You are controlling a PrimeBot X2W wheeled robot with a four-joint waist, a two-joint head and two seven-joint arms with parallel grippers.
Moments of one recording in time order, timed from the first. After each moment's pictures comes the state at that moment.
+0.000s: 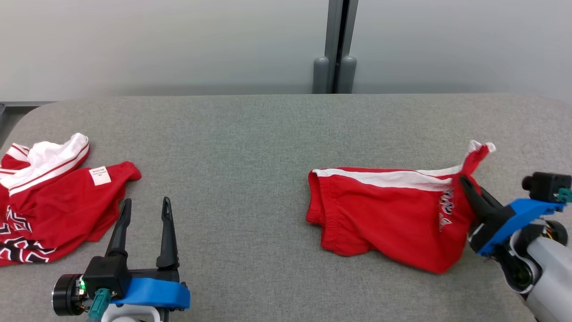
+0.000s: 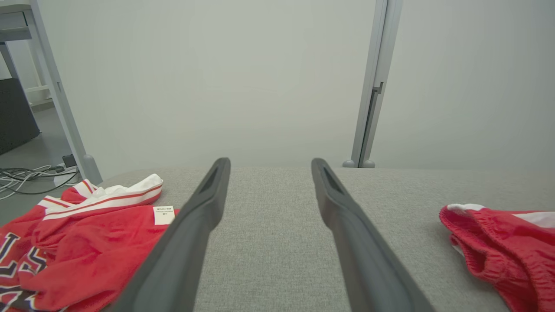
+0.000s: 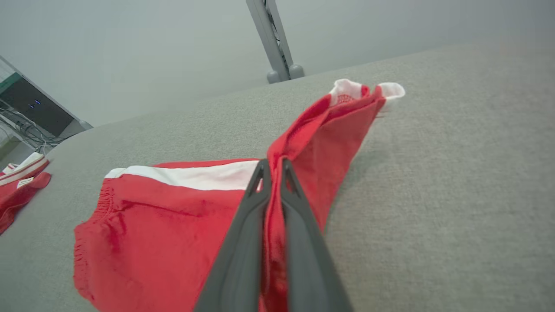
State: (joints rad) left arm -0.06 0.05 -0.02 0.19 -0.08 -0.05 -0.26; right arm -0.61 -0.55 0.84 0.79 1.23 0.13 -0.26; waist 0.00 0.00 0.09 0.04
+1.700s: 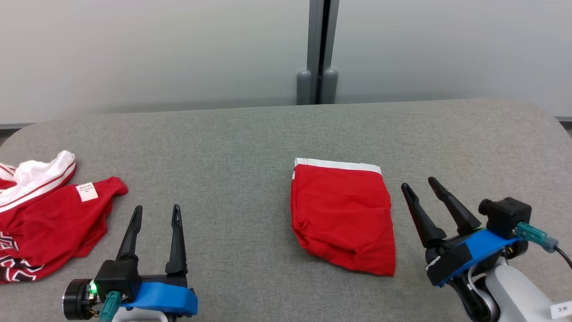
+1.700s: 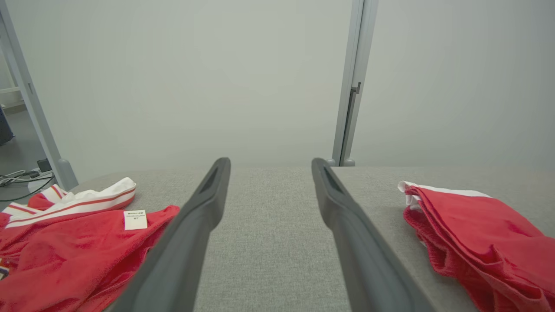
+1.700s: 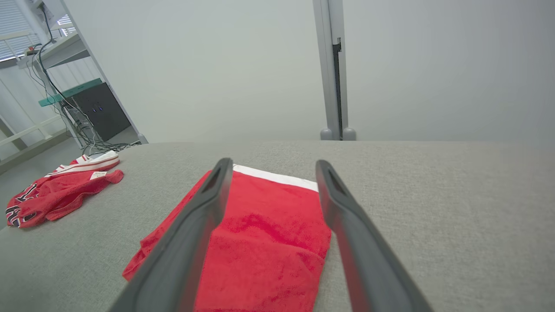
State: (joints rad) left arm -0.04 0.05 -0.06 0.21 -0.09 -0.04 -0.26; right arm -0.36 -0.34 0.47 0.44 0.67 0.13 -0.26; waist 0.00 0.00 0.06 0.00
